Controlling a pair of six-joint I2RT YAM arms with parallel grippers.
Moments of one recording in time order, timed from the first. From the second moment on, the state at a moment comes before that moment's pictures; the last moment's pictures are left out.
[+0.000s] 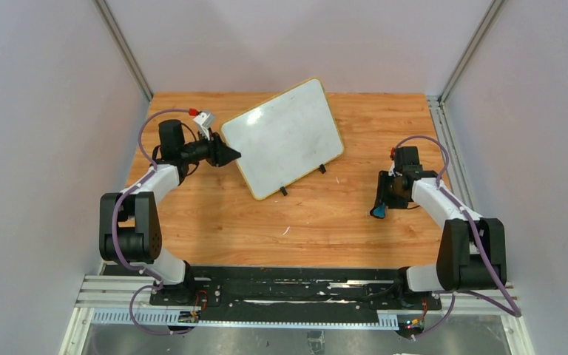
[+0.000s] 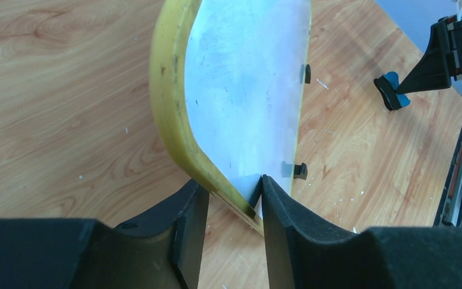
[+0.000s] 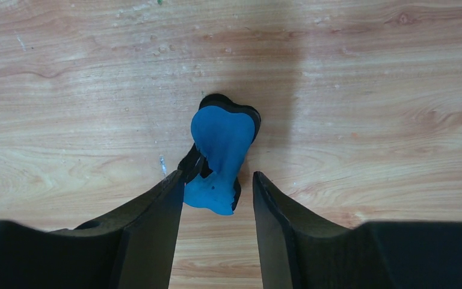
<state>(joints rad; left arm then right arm) 0.05 1.55 0.88 0.21 0.93 -0.02 0.05 1.38 0.79 -0.56 -0.03 0.21</state>
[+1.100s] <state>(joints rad) 0.08 1.16 0.76 -0.11 0.67 0.15 0.05 1.27 0.75 -0.54 -0.01 0.21</state>
